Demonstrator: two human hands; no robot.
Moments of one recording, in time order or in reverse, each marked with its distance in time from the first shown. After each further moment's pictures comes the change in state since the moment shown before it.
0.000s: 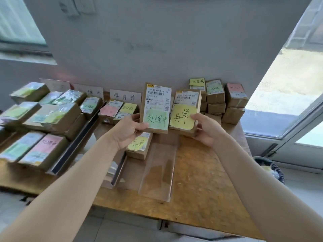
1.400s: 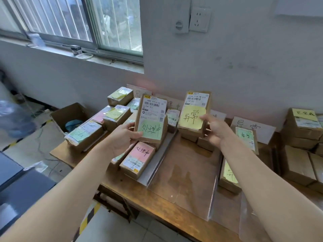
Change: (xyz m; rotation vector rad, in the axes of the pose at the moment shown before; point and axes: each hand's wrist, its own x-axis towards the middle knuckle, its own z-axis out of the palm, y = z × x) left_hand -0.073 0.055 -0.359 -0.052 0.302 0.038; right_hand 0.040 0.051 0.361 -0.129 -0.156 -0.040
